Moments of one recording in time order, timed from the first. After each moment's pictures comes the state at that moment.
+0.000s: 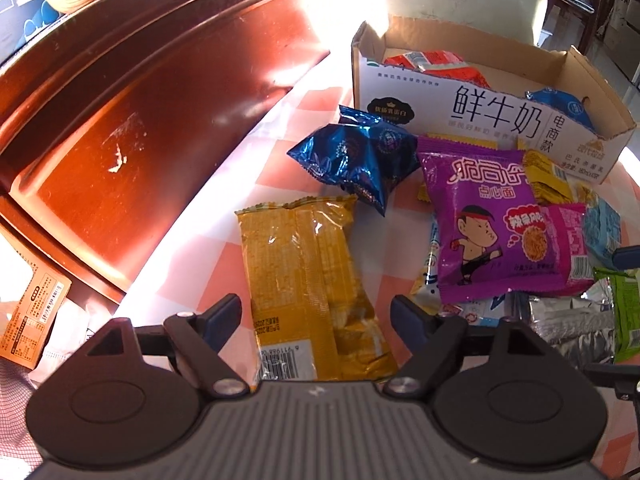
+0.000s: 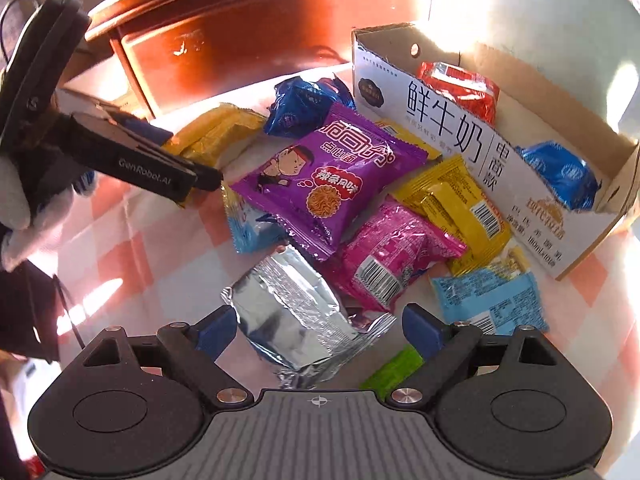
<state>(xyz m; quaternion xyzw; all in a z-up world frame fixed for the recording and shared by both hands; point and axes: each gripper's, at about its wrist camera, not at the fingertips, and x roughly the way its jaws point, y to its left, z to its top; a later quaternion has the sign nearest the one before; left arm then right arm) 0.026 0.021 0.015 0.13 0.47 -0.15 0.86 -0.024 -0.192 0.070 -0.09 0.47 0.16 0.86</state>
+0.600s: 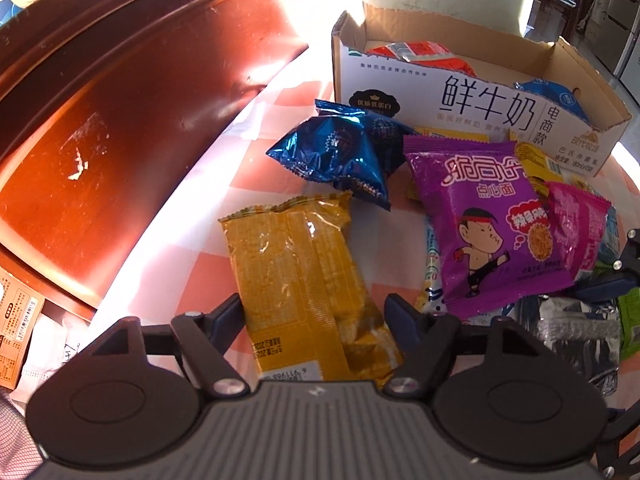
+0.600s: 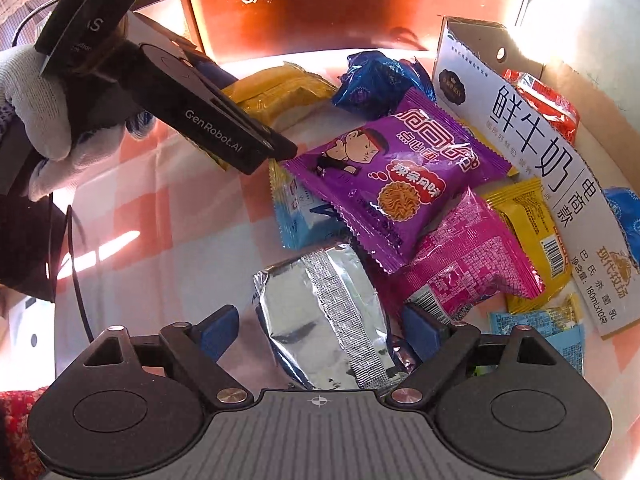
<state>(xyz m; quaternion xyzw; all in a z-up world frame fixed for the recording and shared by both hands) 0.041 0.020 -0.001 0.11 0.48 -0.19 0.85 -0.010 -0.170 0.038 -0.11 0.50 0.24 0.83</state>
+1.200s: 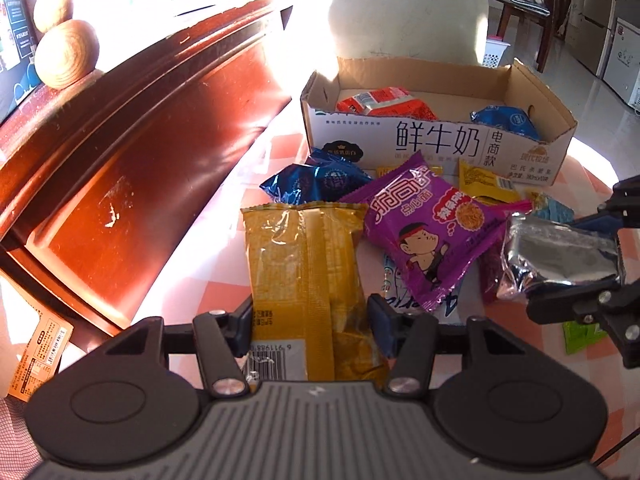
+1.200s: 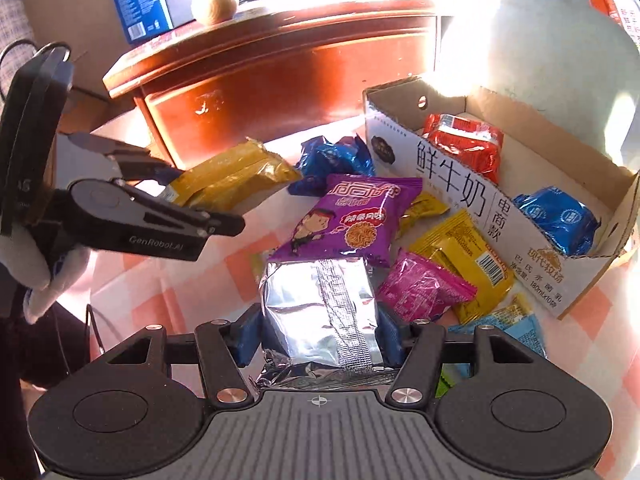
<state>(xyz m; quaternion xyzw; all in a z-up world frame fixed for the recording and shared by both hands) -0.002 0.015 0.041 0.14 0.42 -0.20 0.87 -0.022 -0.201 0.091 0.00 0.43 0.17 0.89</state>
